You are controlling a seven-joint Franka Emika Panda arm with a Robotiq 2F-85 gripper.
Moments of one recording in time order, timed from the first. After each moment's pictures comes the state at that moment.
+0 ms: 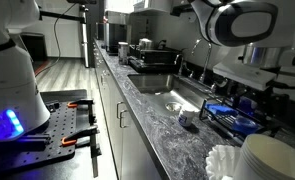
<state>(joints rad) -0.39 0.56 -0.09 -1.77 0.12 2.57 -0.43</state>
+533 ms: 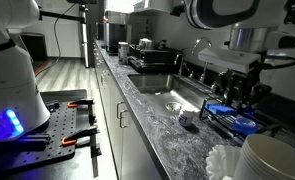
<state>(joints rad) -0.39 0.37 -0.09 -1.98 0.11 2.58 -0.45</state>
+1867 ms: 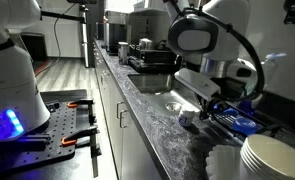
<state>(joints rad) -0.43 0.40 0.02 -2.15 0.28 2.75 -0.65</state>
